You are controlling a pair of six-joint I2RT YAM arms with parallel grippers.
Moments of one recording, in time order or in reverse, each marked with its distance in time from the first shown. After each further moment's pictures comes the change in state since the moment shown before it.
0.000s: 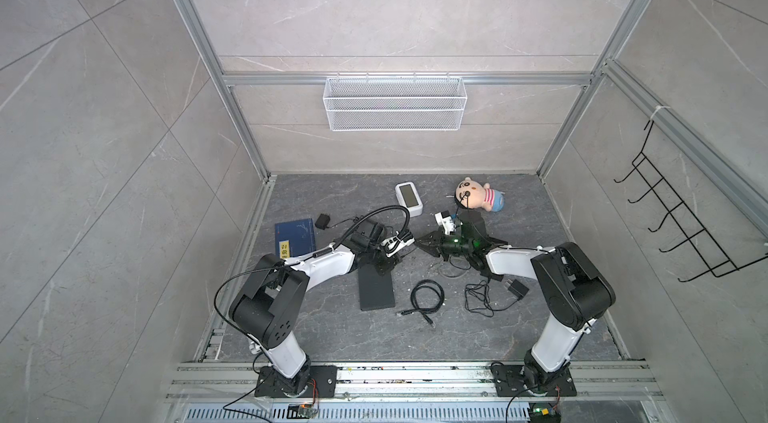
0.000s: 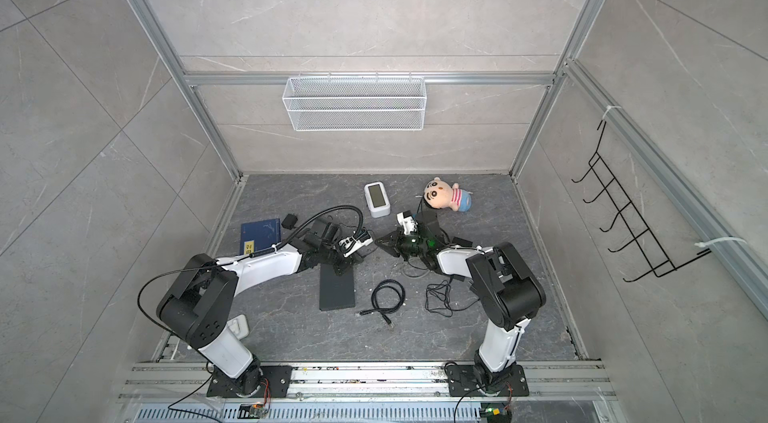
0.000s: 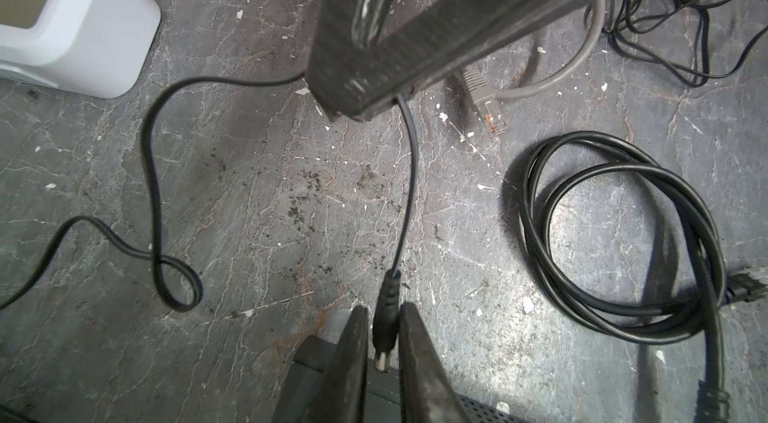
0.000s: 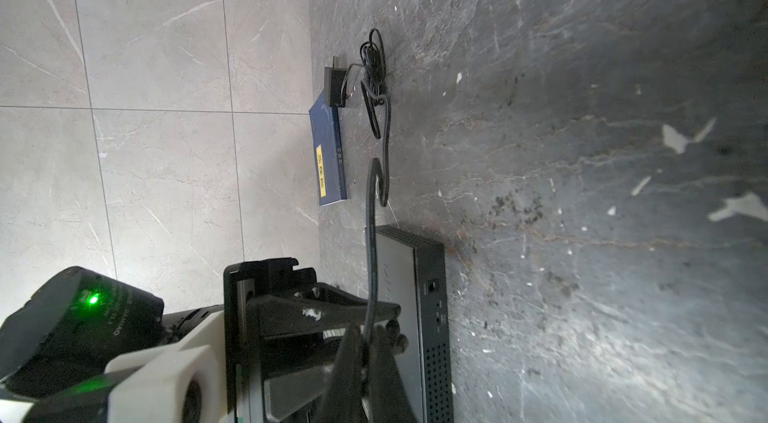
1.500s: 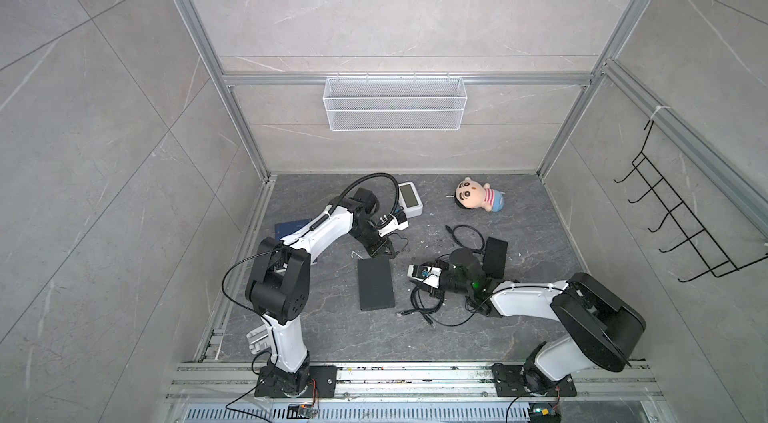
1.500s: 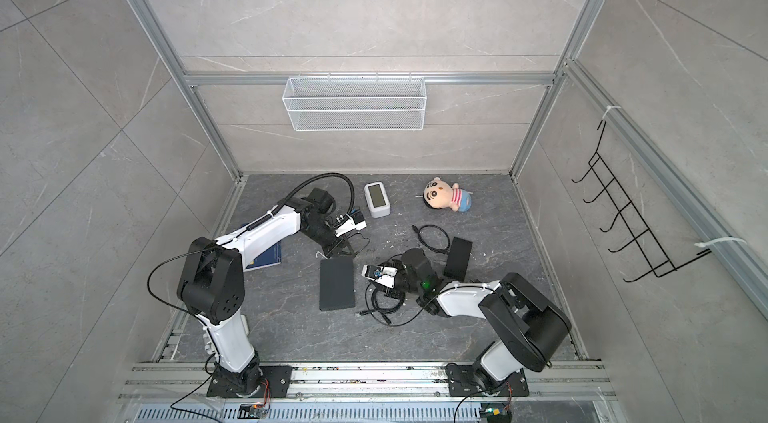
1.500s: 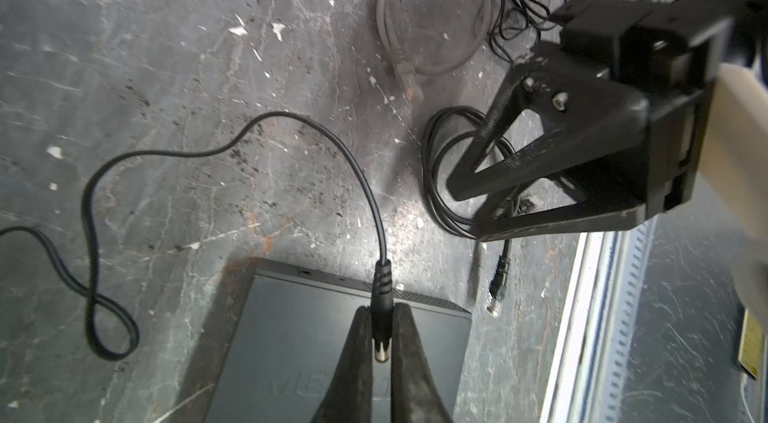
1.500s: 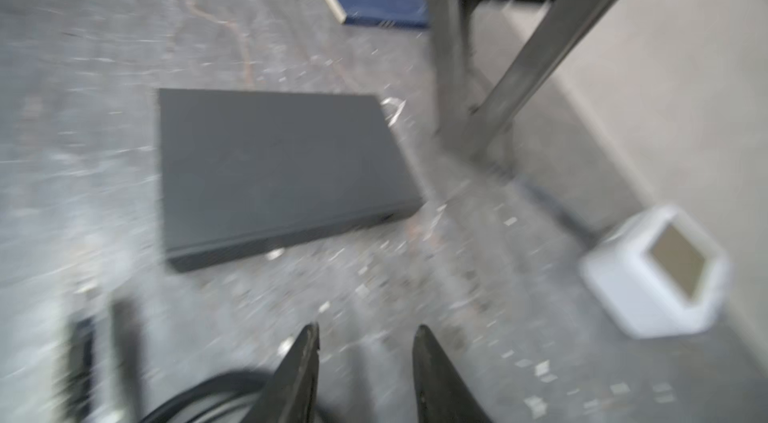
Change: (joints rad) left arm 0.121 0.169 0.487 -0.785 0.261 0.095; right arm 0.302 -0.223 -0.323 0.174 0.452 -1.755
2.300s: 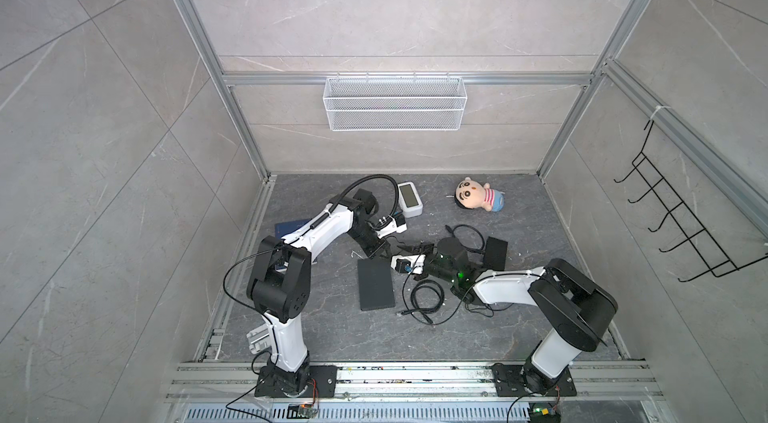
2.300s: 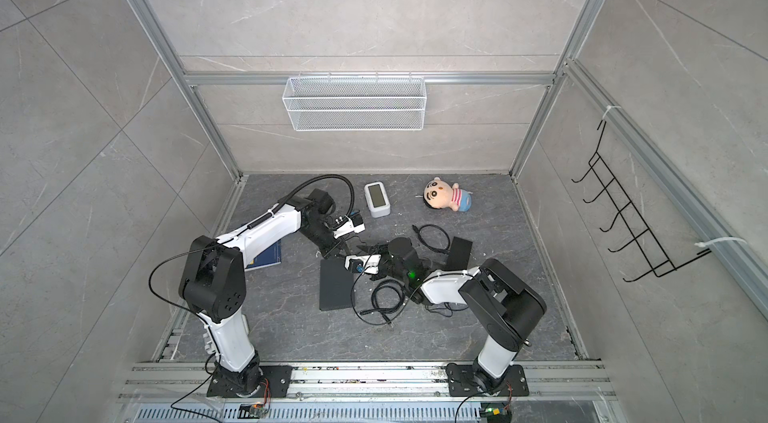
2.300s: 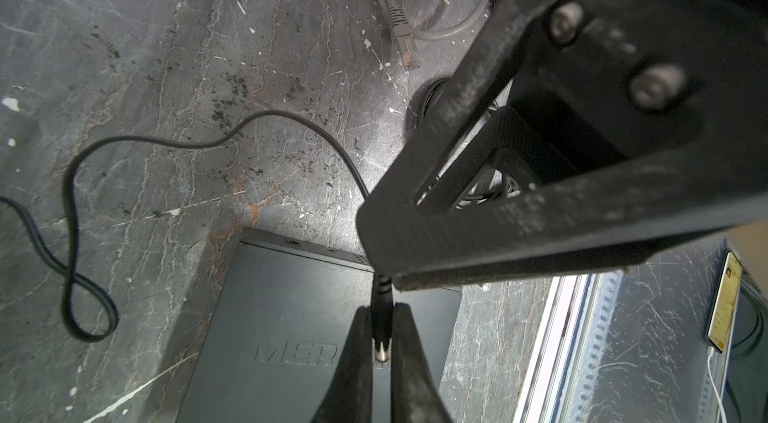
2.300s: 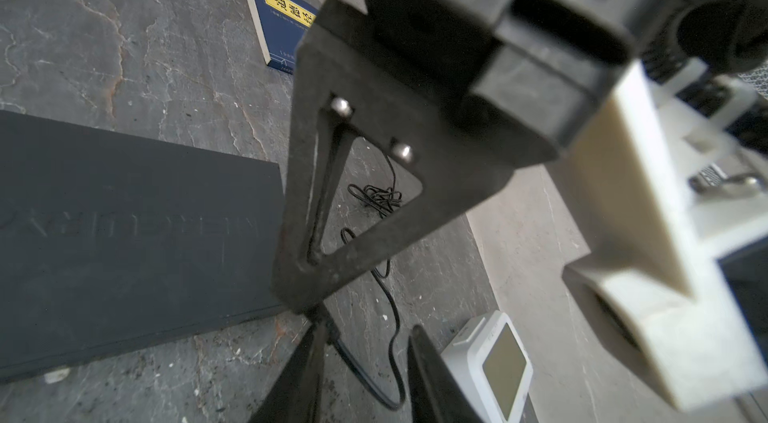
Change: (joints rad) left arm 0.003 0.013 0.019 -0.066 -0.026 0.010; right arm 0.025 0.130 0.180 0.067 0.064 -0.245
